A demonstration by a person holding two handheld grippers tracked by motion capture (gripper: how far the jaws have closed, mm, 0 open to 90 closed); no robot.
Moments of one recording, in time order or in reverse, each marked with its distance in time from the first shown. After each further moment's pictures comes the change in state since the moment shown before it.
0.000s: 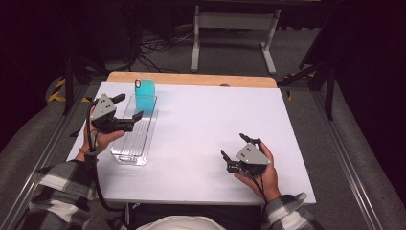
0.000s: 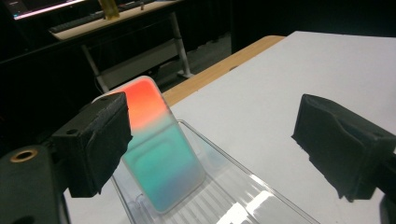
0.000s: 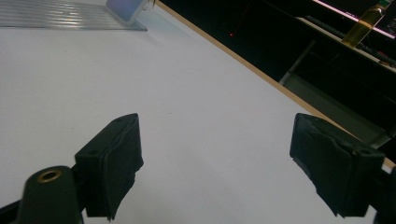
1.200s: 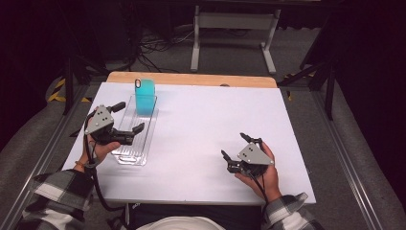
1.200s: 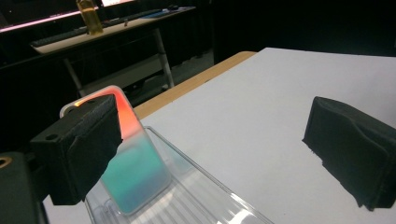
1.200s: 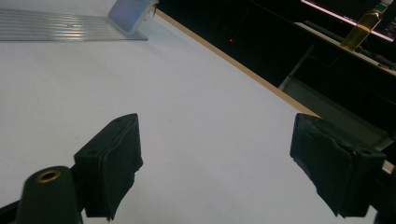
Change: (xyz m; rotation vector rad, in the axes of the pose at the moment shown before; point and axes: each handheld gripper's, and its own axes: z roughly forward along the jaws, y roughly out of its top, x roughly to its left) left arm -0.026 -0.005 -0.021 -0.074 -0.061 -0.008; right arm -0.002 0.004 -0.005 -0.025 0.003 0.017
